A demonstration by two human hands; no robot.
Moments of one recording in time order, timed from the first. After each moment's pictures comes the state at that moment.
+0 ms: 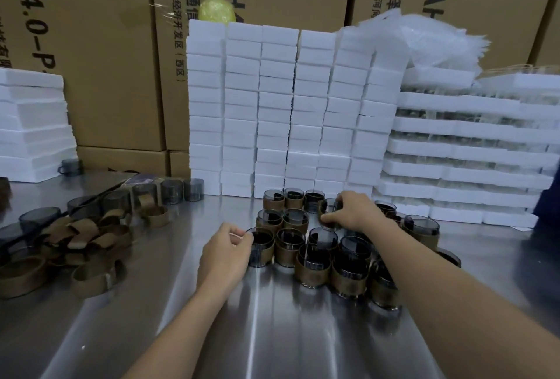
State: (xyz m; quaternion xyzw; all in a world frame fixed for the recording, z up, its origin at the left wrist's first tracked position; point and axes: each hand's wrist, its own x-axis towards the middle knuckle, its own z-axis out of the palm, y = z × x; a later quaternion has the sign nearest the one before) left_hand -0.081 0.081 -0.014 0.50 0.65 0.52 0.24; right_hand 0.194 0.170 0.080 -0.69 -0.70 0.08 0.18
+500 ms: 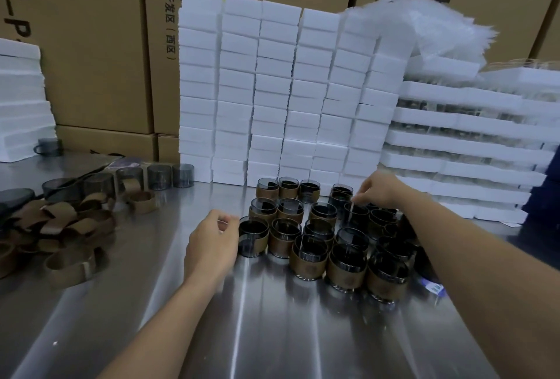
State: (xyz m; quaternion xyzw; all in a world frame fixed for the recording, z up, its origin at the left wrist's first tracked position) left_hand -0.084 0.092 -0.022 0.49 0.66 0.53 0.20; right_hand 0.254 0.182 0.109 -0.69 -0.70 0.07 0.15
